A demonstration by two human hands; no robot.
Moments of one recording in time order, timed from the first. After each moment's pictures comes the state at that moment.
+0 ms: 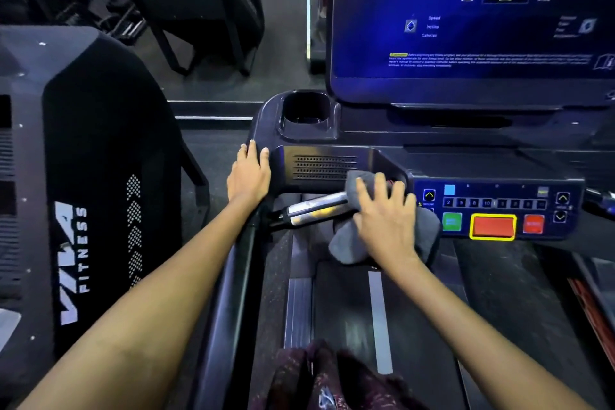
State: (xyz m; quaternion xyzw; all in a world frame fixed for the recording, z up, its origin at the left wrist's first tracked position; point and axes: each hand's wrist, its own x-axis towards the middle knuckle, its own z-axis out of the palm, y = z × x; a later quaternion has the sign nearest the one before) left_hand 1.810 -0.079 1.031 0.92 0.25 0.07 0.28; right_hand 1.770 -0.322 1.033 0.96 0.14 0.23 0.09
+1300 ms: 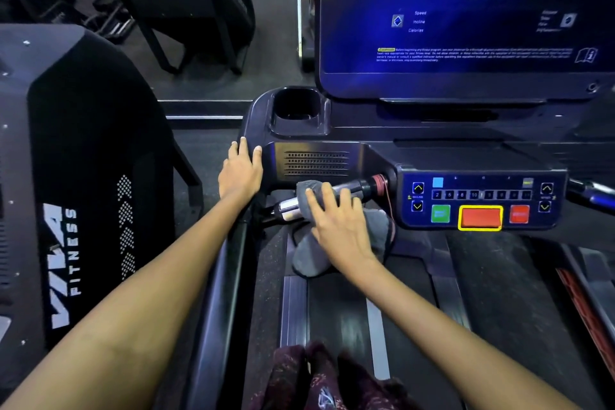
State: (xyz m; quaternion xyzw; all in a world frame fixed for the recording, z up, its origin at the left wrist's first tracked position) left_hand 1.808 -0.082 1.033 0.93 0.24 0.06 0.26; right_hand 1.746 -0.282 1.024 0.94 0.25 0.22 0.05
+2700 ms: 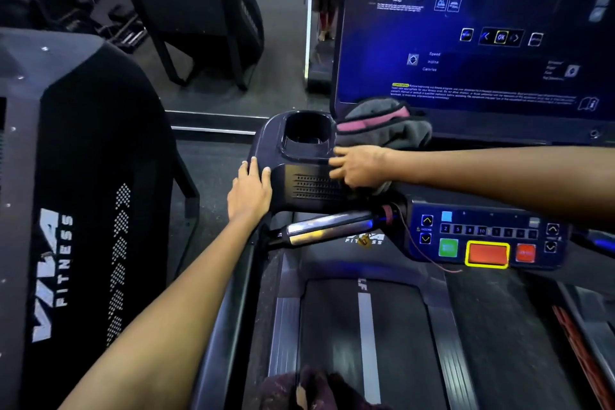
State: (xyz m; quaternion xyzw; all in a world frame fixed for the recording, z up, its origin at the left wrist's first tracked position) left_hand 1.809 -0.081 1.032 0.92 0.25 0.07 0.28; right_hand 1.908 -0.277 1.124 0.61 0.61 -0.02 0.51
